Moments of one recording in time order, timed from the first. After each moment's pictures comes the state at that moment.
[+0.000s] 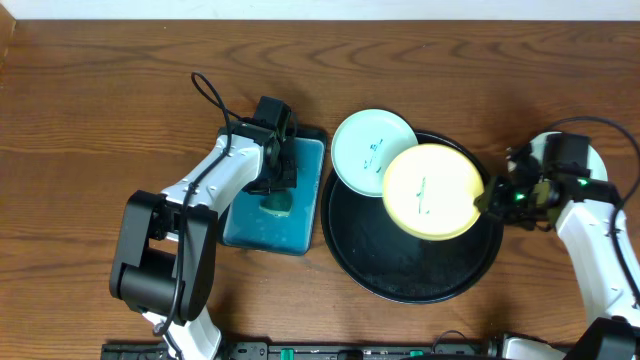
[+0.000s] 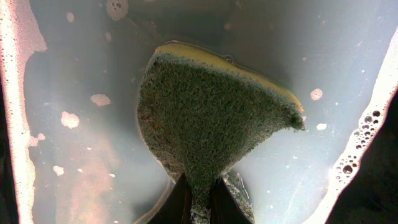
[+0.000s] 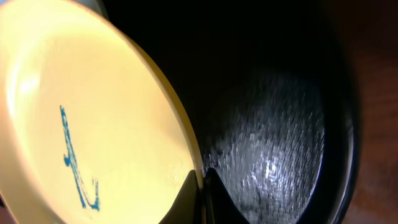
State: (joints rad) left arm -0.30 1.86 1.19 -0.77 0.05 -0.35; right arm -0.15 1.40 0.89 -0.83 -0.38 0.20
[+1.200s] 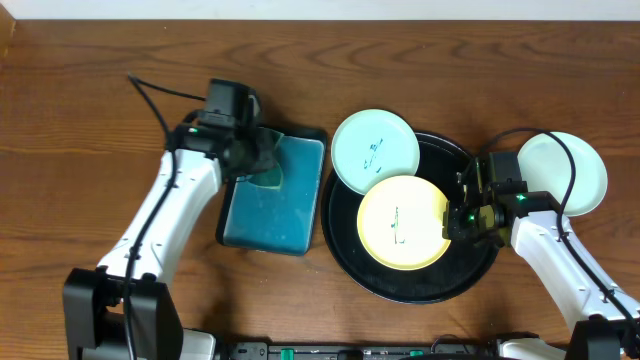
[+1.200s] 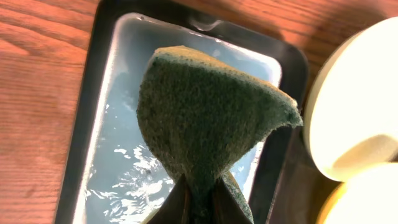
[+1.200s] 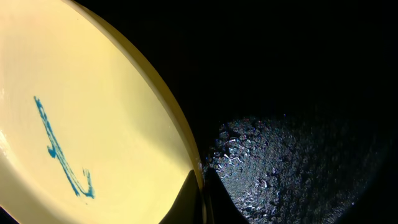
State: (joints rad) left arm -0.17 1.58 1.18 -0.76 0.19 -0.35; right arm 0.11 1.40 0.74 -0.70 -0.19 0.26
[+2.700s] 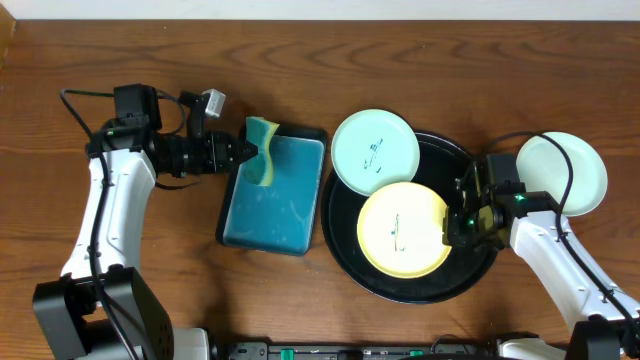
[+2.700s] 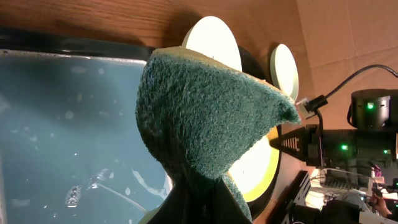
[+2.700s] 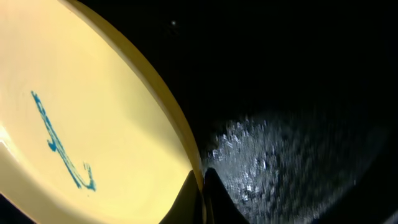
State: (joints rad) left arm 0.18 1.58 1.18 -0.87 0.96 0.15; right arm 0.12 1.40 0.74 -0.78 -0.19 0.26
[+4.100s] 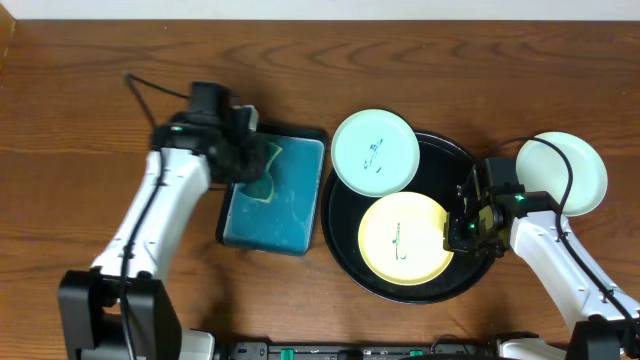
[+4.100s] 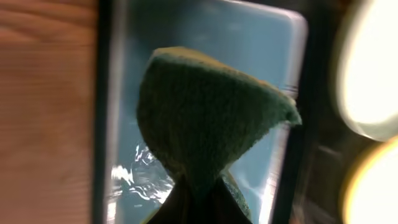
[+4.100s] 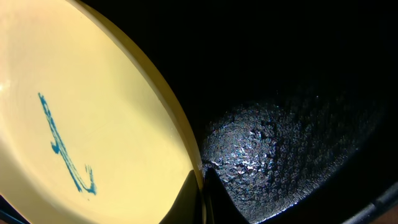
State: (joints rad) left arm -0.15 1.58 1.18 -0.86 0.17 -0.17; right arm 0.12 1.40 0.74 -0.82 -0.19 0.29
